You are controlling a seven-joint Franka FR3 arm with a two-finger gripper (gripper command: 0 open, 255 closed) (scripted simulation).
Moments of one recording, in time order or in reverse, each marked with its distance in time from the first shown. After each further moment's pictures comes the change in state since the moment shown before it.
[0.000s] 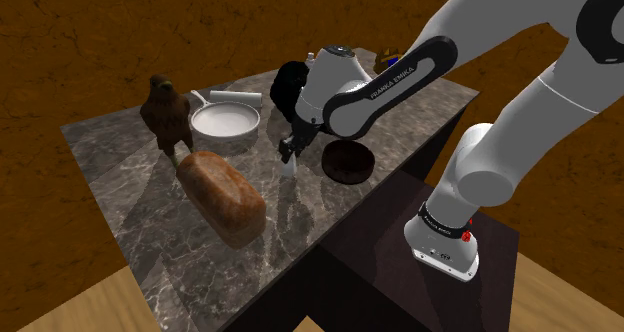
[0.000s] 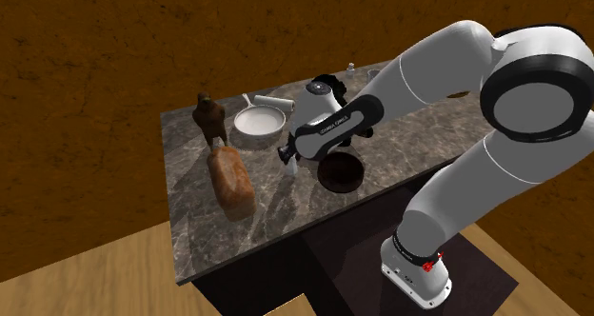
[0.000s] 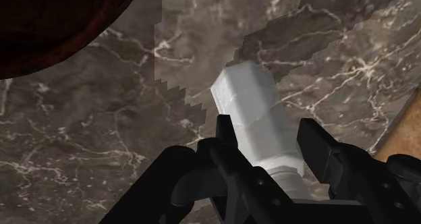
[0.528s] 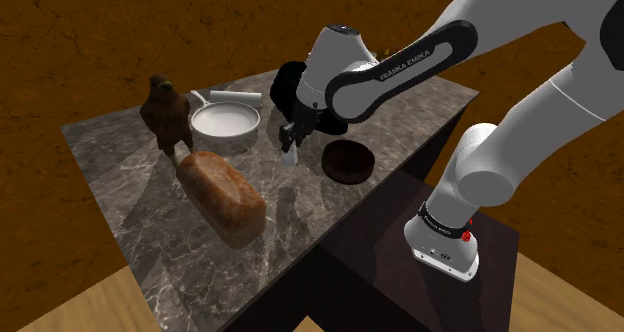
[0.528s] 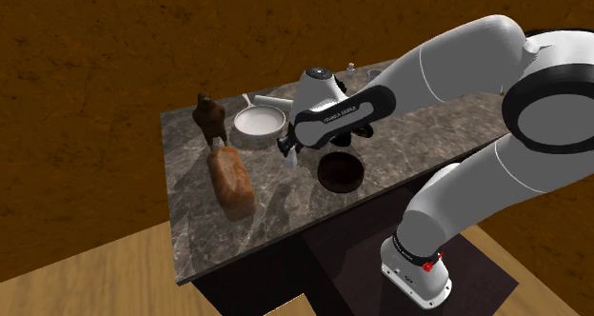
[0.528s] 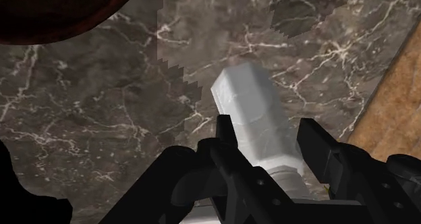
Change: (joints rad) arm 0.003 -0.089 -0.010 0.043 0.004 -0.132 -0.002
